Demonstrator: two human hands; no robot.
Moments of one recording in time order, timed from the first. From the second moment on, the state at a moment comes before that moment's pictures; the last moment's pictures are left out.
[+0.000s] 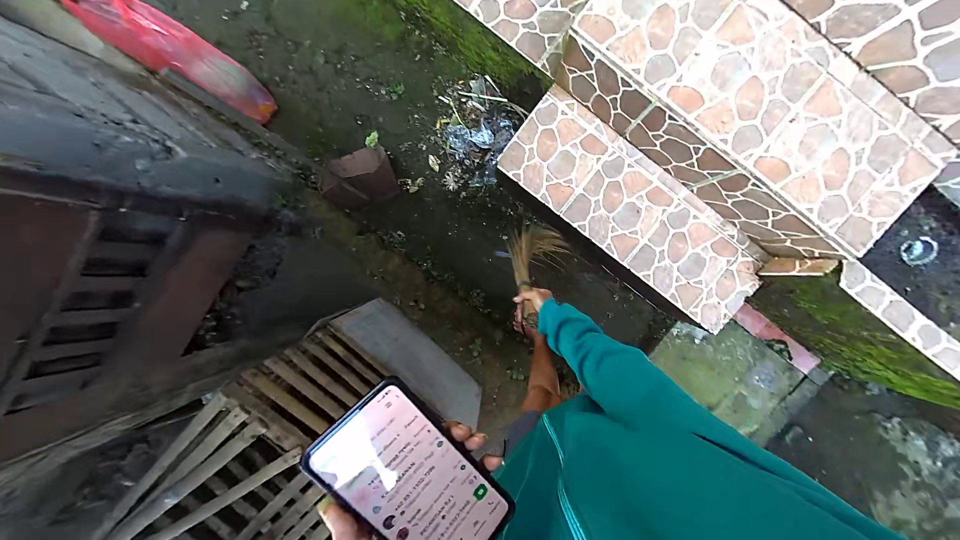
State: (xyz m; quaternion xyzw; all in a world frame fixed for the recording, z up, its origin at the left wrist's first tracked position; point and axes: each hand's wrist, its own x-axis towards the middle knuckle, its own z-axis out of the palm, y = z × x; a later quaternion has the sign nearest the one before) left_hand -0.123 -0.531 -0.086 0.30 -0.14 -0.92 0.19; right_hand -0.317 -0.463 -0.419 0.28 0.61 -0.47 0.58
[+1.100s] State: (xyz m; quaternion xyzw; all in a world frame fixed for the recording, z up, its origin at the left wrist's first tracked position) left_hand -0.122 -0.537 -0.102 0.35 -0.10 -0.91 0.19; right_hand -0.319 -0.547 -0.424 0.21 0.61 -0.48 0.59
